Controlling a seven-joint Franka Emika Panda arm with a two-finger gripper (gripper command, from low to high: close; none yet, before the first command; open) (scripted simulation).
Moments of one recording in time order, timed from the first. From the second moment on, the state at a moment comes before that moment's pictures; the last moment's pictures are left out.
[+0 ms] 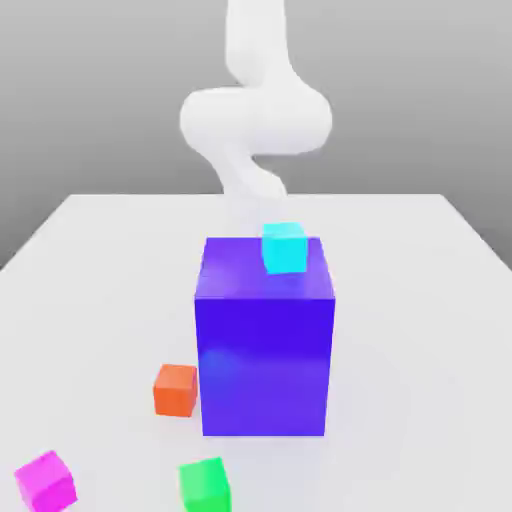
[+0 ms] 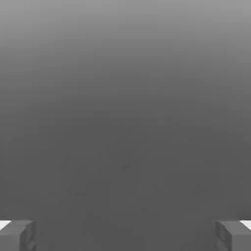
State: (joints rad) arm -0.02 -0.71 -0.02 -2.30 0.01 2.33 0.82
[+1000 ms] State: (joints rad) arm -0.25 0.39 -0.20 -2.27 0.17 2.65 0.99
